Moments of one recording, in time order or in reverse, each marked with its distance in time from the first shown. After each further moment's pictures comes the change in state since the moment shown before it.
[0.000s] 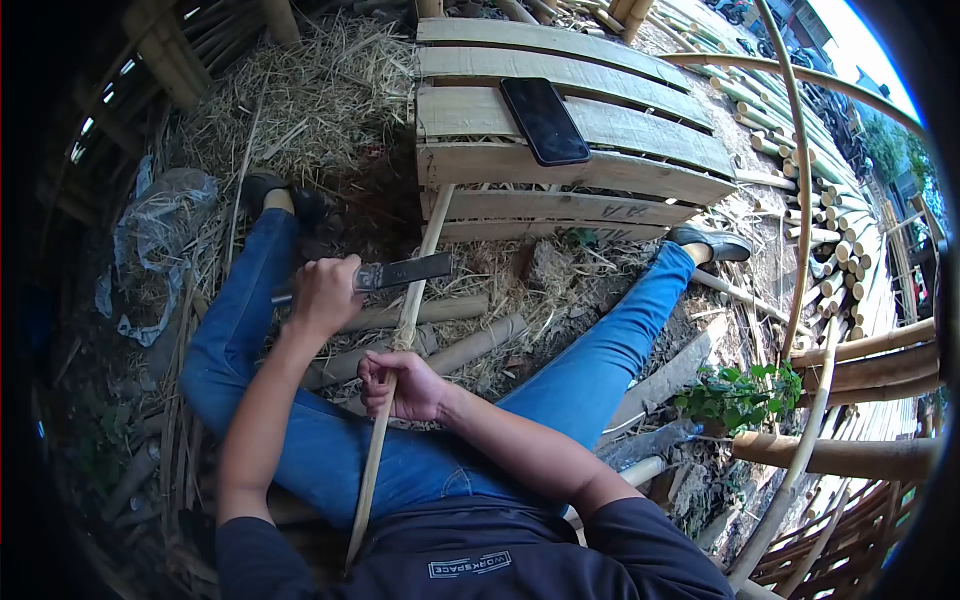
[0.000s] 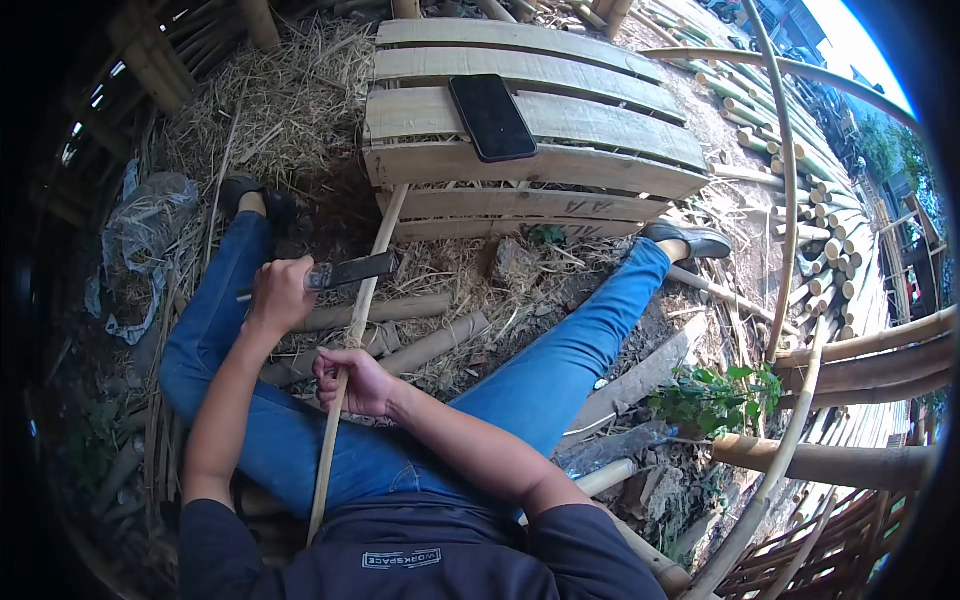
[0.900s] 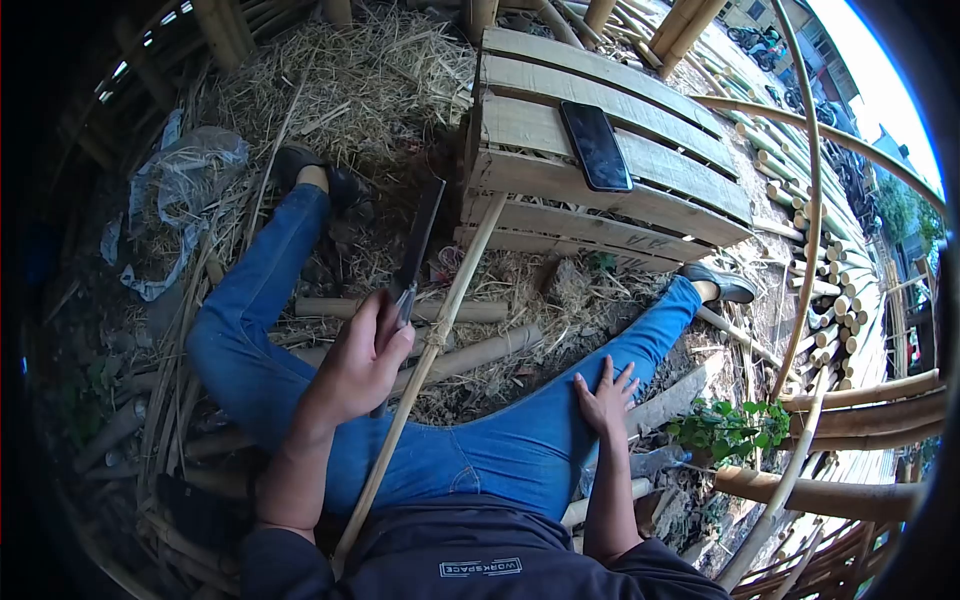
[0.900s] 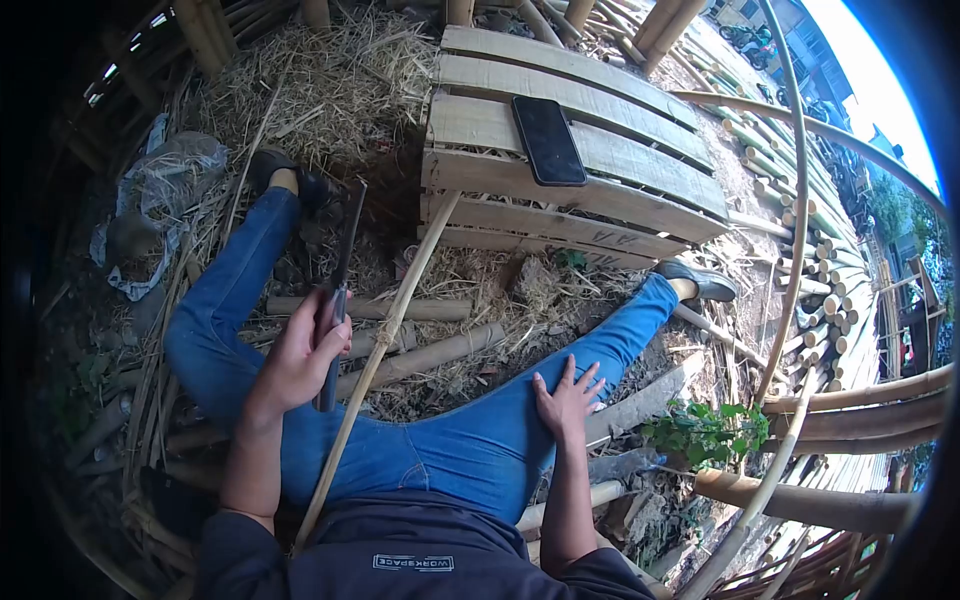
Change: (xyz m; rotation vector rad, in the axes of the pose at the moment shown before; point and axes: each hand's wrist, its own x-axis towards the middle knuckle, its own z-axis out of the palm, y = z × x) left_hand -0.075 0.067 -0.055 -1.167 -0.070 -0.402; right_hand -0.242 -0.037 -0.030 -1.691 1.983 0.111
